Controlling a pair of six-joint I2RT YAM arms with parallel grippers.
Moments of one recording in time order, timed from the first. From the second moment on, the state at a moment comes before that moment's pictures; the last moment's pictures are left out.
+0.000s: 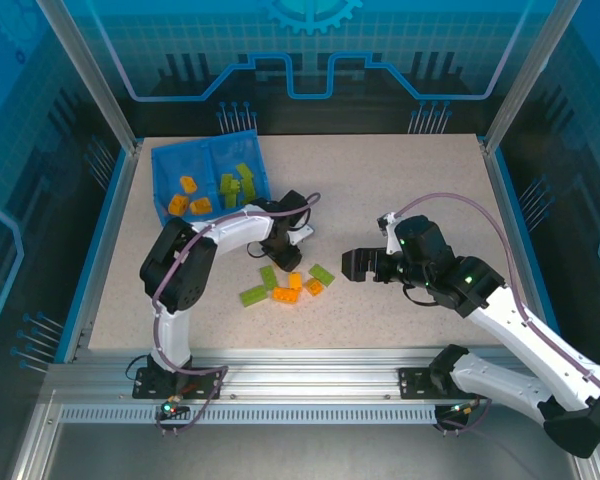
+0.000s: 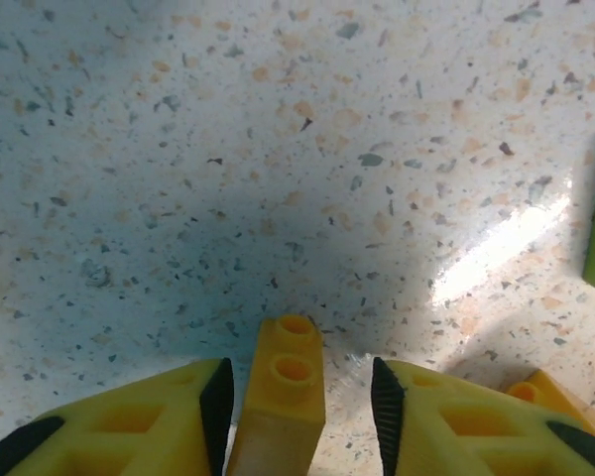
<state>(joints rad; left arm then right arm) -0.57 1.98 1.37 -0.81 -0.01 0.12 0.67 0.91 0.96 -0.78 -0.08 0.59</state>
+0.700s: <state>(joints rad) -0.50 1.63 1.36 -0.72 -0.14 -0.06 0.67 0.92 0.95 -0.75 -0.14 0.58</state>
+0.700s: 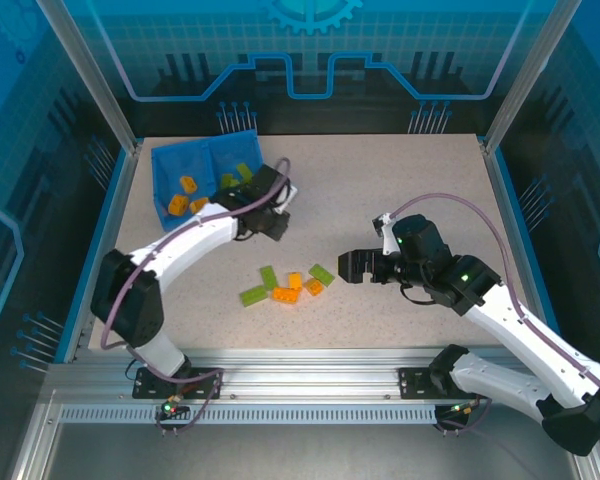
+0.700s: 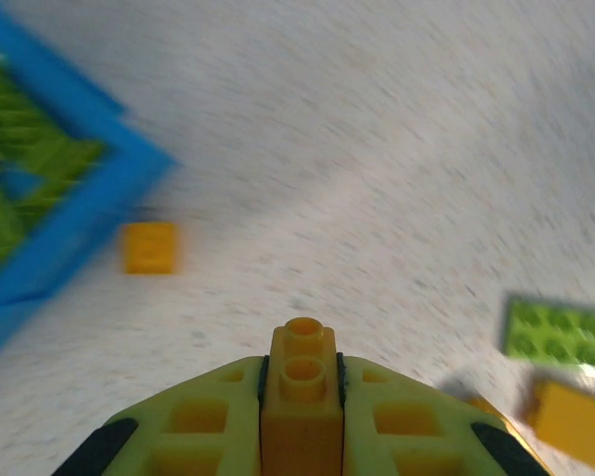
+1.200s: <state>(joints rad) 0.08 1.96 1.80 -0.87 -0.23 -0.61 0.67 0.87 0.94 -0.76 -0.13 0.58</state>
